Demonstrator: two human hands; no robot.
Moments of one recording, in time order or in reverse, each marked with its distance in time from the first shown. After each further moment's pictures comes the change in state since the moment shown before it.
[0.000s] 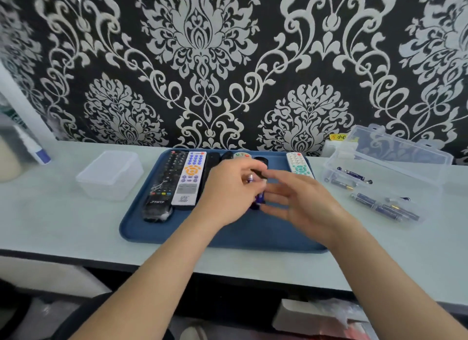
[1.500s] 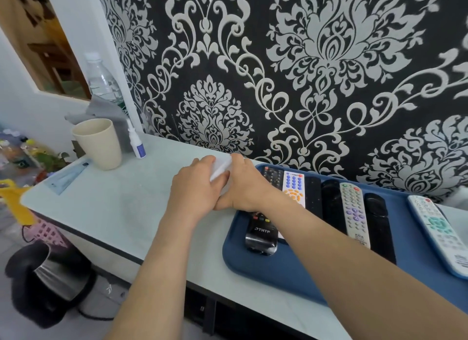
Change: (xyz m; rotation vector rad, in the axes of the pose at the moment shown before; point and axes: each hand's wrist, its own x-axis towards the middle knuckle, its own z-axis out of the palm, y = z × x) left_hand 0.018 -0.137 -0.195 0.678 0.386 -0.252; right_hand 0.162 0.041 0.241 -1.239 -0.247 -0.321
